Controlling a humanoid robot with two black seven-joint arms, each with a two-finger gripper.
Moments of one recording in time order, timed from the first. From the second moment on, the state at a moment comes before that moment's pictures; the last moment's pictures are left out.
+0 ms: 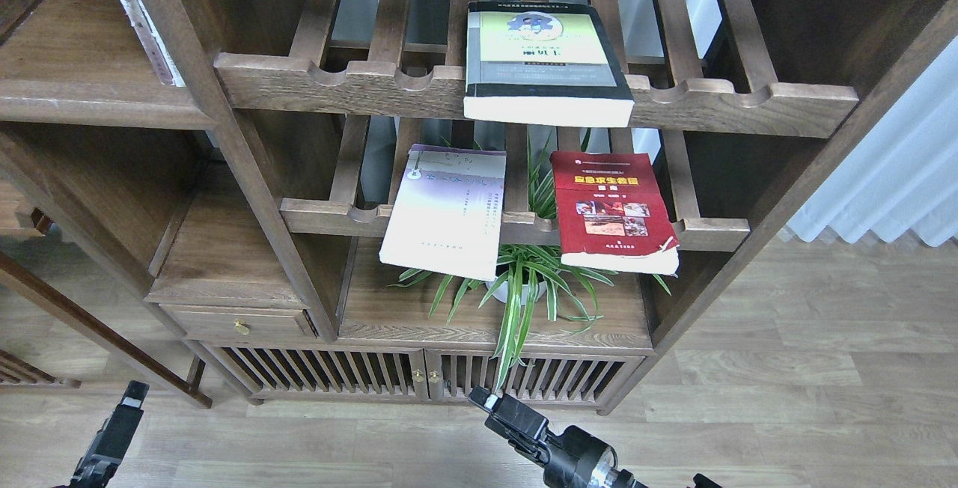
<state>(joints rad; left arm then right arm) 0.32 0.36 -1.09 -1.06 0.08 -0.49 -0.48 -0.06 0.01 0.85 0.94 0.13 0.58 -0.11</state>
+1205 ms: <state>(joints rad) 0.32 0.36 -1.10 -0.99 -0.02 -0.49 -0.49 -0.01 0.01 0.98 1.11 0.33 0.58 0.31</state>
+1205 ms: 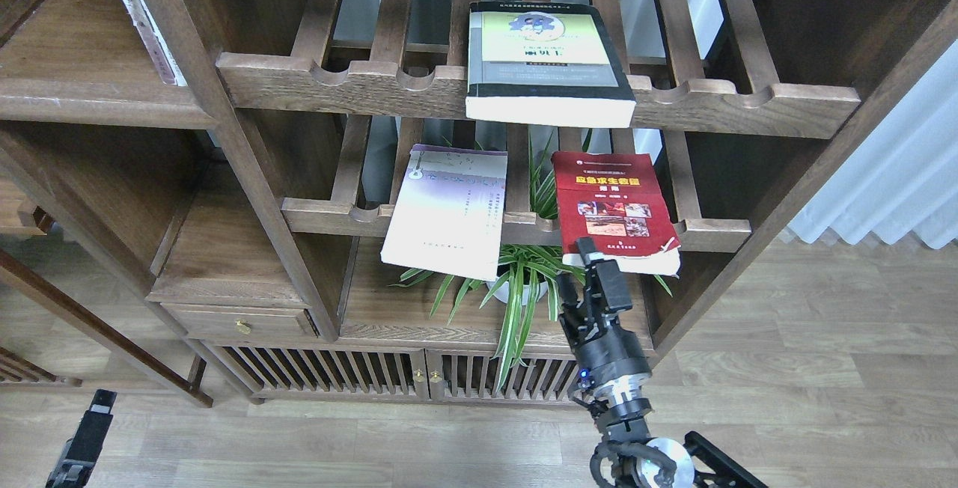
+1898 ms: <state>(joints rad) 0.32 0.36 -1.10 -0.99 -0.03 -0.49 -0.49 0.02 0.02 1.03 1.09 0.36 0.58 0.31</state>
